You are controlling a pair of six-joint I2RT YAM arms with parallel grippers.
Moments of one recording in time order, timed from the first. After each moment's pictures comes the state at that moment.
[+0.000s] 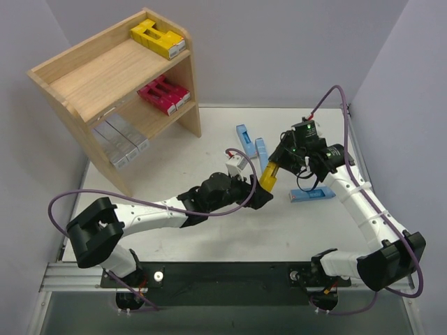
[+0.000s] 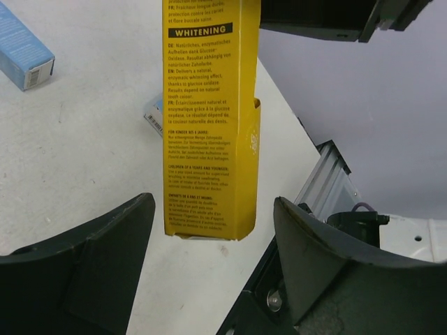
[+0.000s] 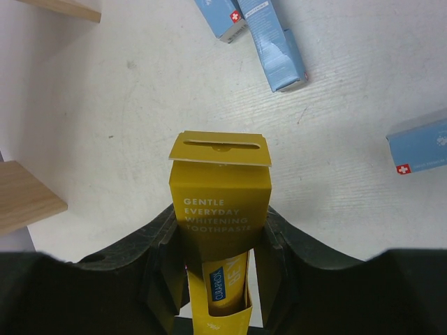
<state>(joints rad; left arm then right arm) -1.06 1.52 0.87 0.43 -0.01 -0.72 0.40 1.27 1.24 -0.79 0.08 0.79</state>
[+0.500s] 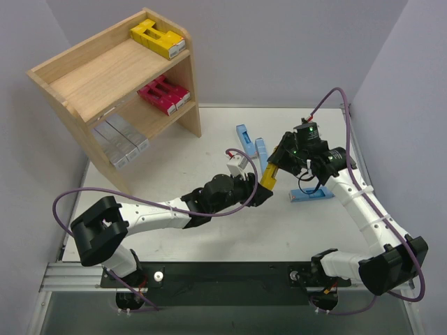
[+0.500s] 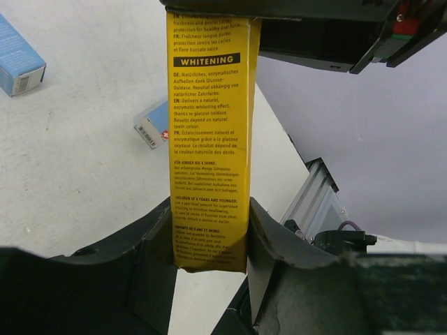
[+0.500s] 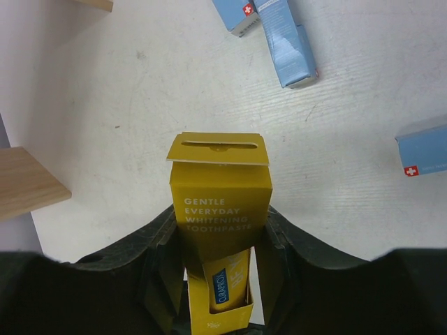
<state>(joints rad) -1.08 1.55 0.88 0.48 -0.08 -0.78 0.40 1.24 1.20 -0.76 0.04 0.76</state>
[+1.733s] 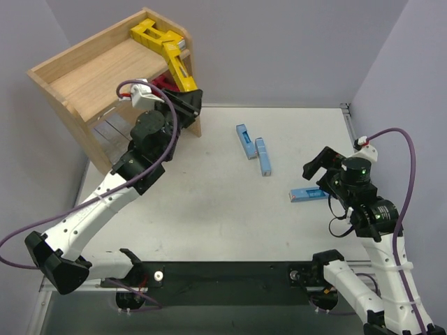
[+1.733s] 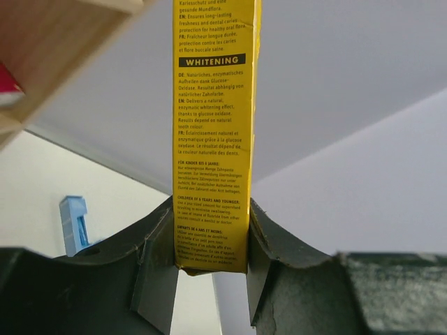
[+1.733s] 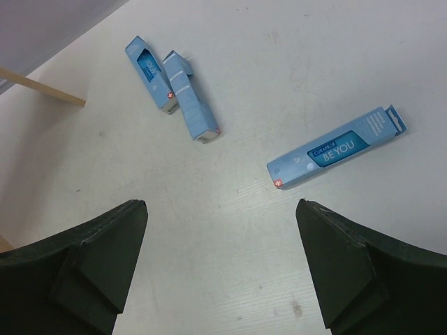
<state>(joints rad) -0.74 1.25 1.32 0.08 -0.52 -0.89 0.23 0.74 1.03 -0.83 0.22 0.60</state>
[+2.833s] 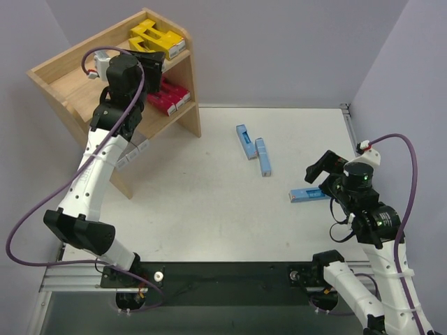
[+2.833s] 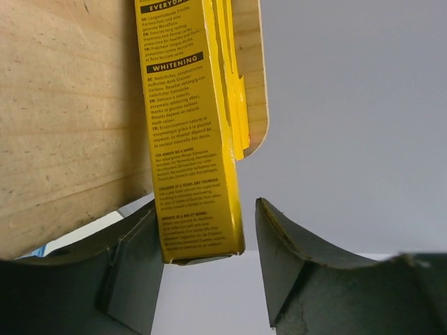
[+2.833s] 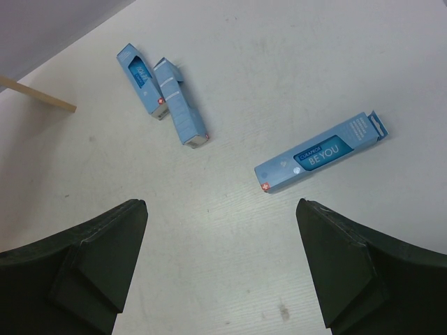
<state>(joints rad) -0.32 1.56 1.88 -0.42 -0.33 -1.38 0.23 0.70 1.01 -0.83 0.26 0.57</state>
